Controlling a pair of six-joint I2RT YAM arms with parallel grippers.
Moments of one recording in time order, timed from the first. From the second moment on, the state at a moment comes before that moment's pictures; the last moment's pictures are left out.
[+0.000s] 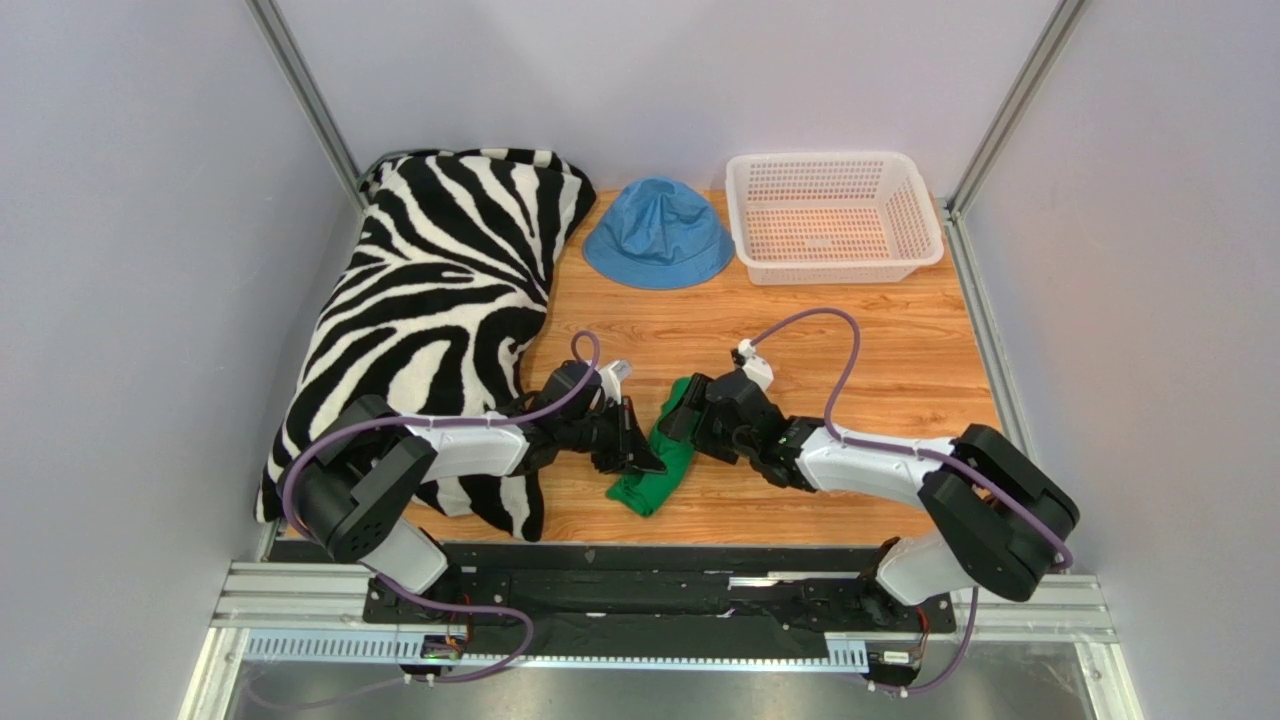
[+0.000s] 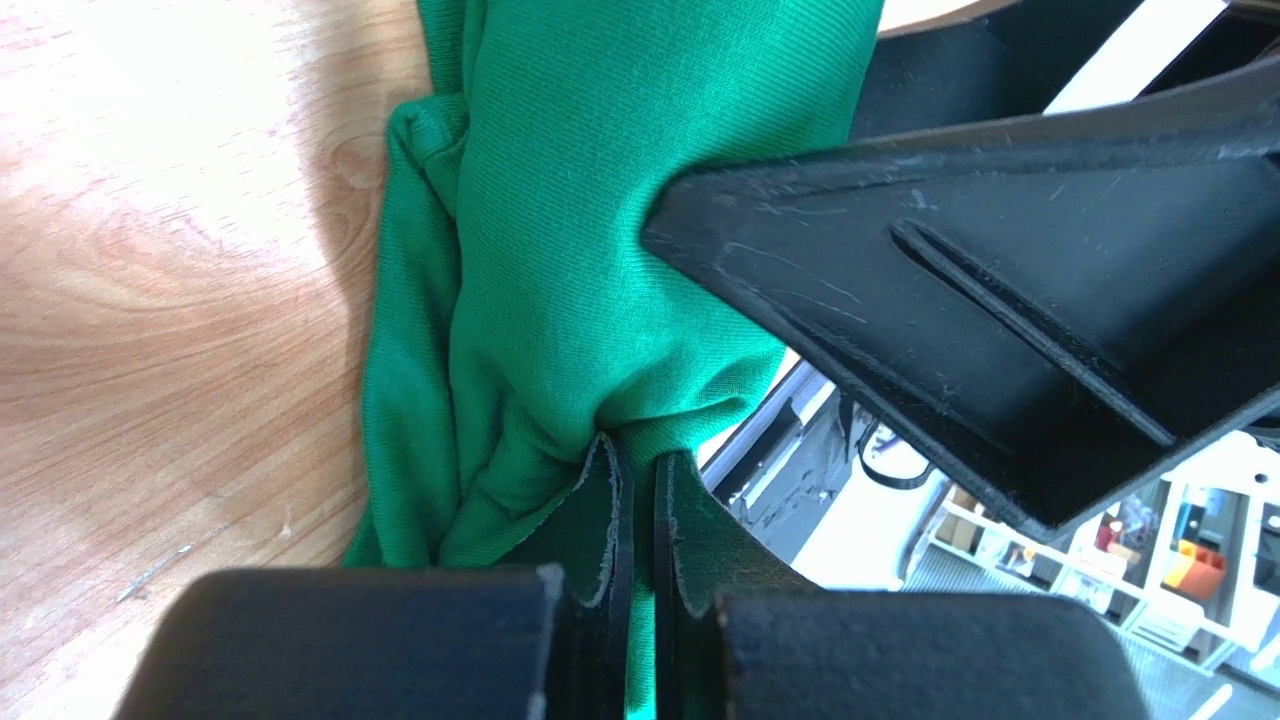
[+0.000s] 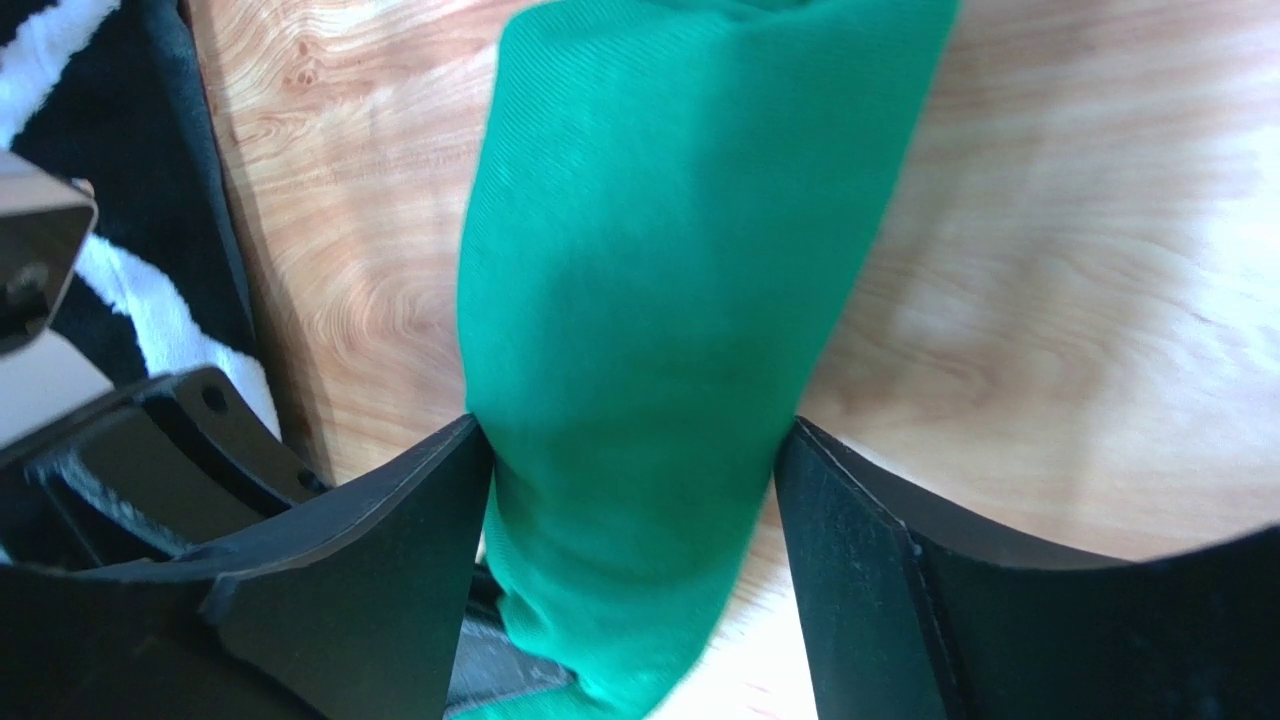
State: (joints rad) left arm -0.72 1.54 0.58 0.24 0.49 -0.90; right arm 0.82 1.42 0.57 0.13 0.15 1.06
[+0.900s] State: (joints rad) left arm -0.72 1.23 0.70 -0.26 0.33 -0.73; right arm 0.82 1.67 0.98 -0.30 0.21 0.93
